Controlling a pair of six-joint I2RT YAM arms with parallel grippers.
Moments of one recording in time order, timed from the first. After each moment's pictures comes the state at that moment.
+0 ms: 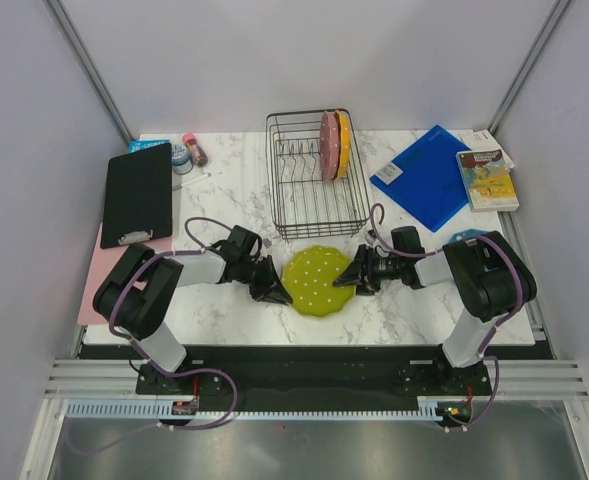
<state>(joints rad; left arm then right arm) -0.50 1.66 0.67 -0.11 0.64 -0.84 0.27 1.76 0.53 0.37 -0.96 0.79</state>
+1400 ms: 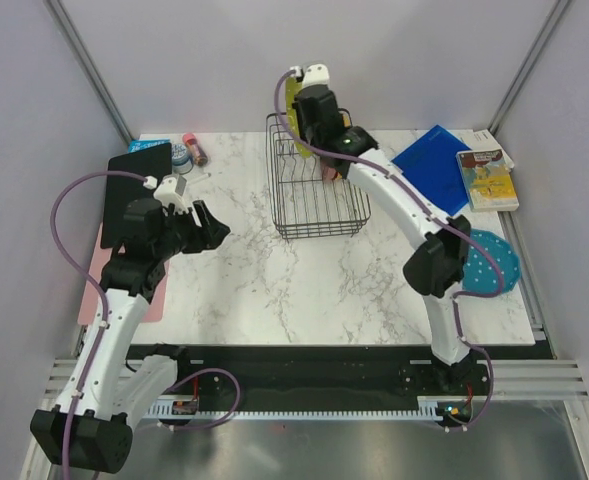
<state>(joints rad) -0.14 0.88 0.88 -0.50 0.28 -0.32 0.61 2.07 2.26 -0.49 0.37 0.11</state>
